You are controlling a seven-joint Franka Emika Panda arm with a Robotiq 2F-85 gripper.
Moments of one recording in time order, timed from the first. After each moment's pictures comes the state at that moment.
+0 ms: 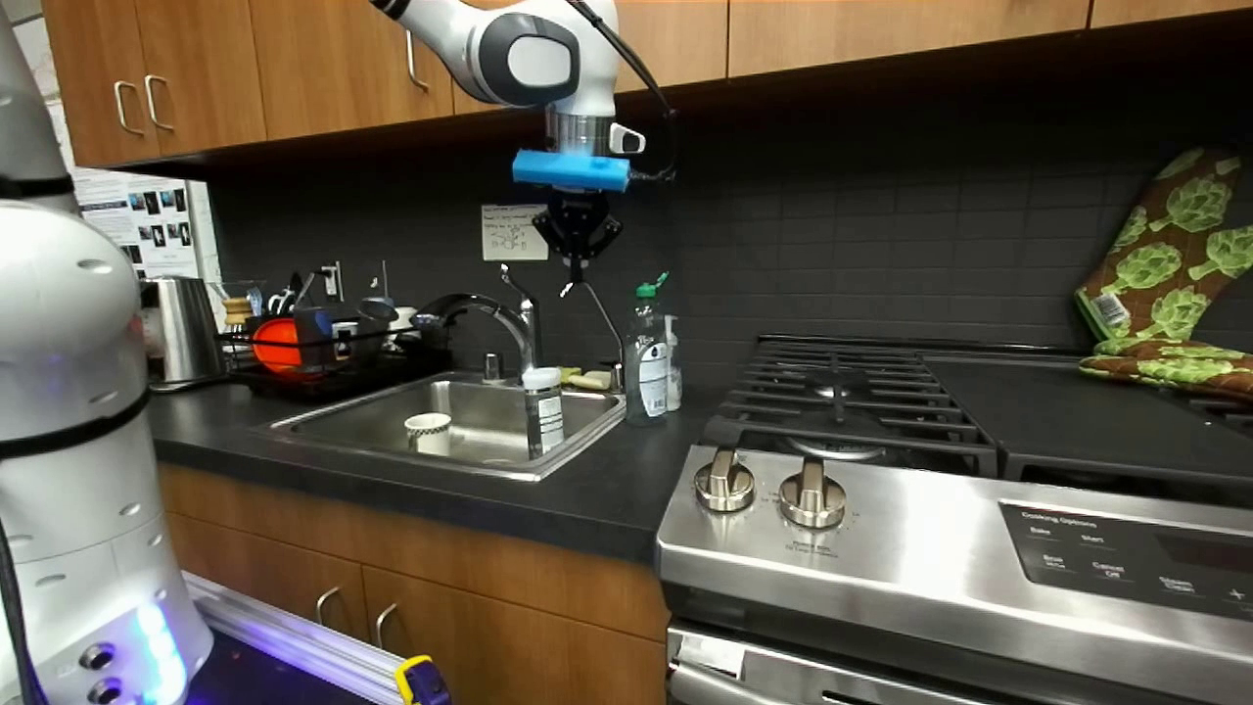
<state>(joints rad) -0.27 -0.19 -0.23 -2.18 0.30 2.13 -0.90</state>
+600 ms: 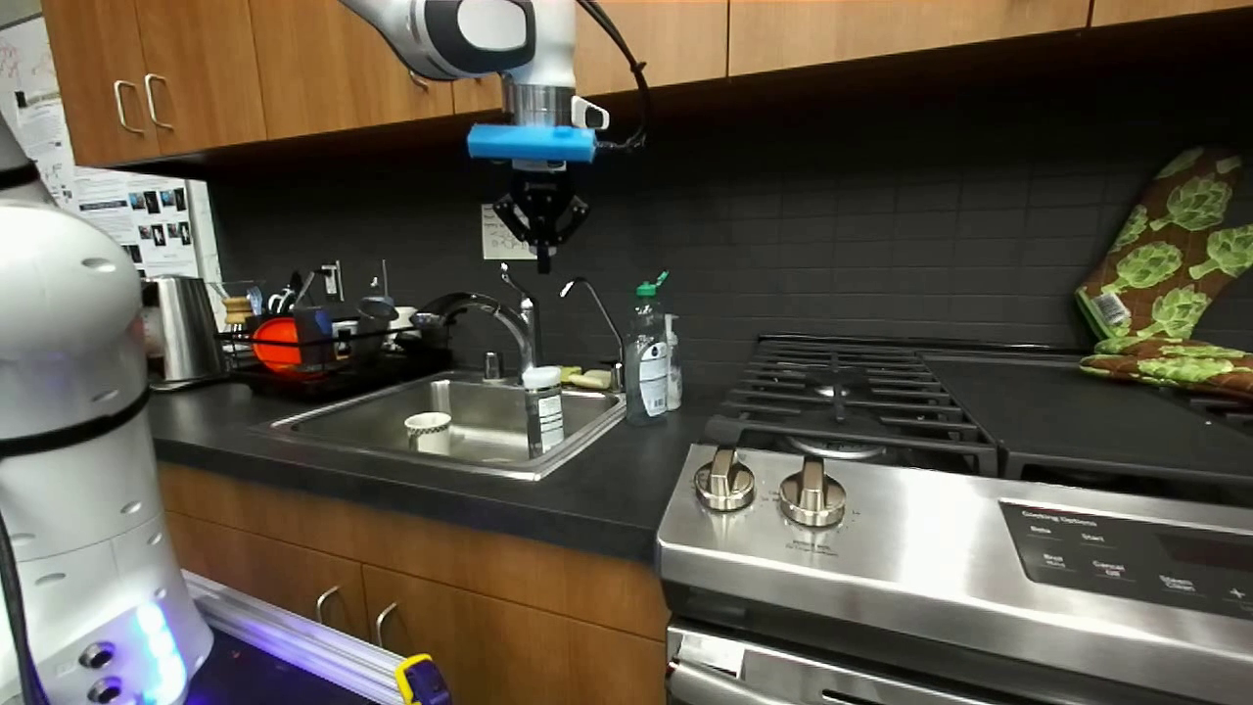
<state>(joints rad) -0.25 -0.39 -0.24 -2.33 0.17 2.09 -0.88</state>
